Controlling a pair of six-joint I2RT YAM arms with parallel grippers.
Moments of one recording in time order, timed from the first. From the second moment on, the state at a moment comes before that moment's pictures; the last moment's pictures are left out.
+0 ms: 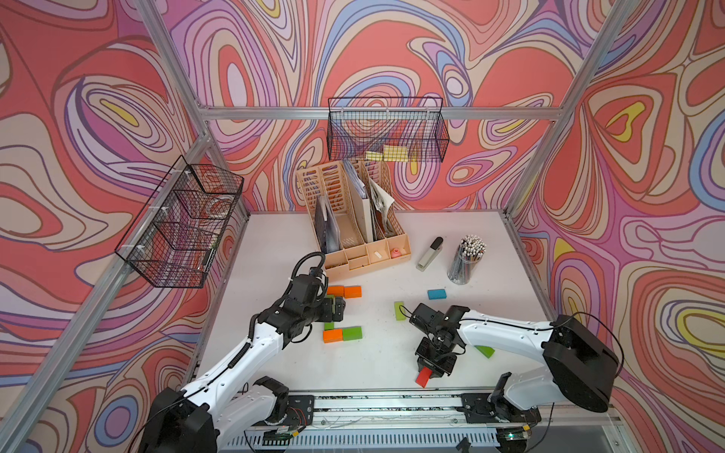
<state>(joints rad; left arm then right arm) -0.43 1.04 0.63 -0.44 0.05 -0.40 0.85 1.45 0.72 -0.84 -0.32 1.41</state>
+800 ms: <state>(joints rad) -0.43 1.04 0.63 -0.44 0.05 -0.40 0.85 1.88 1.24 -0.98 -0.06 0.70</state>
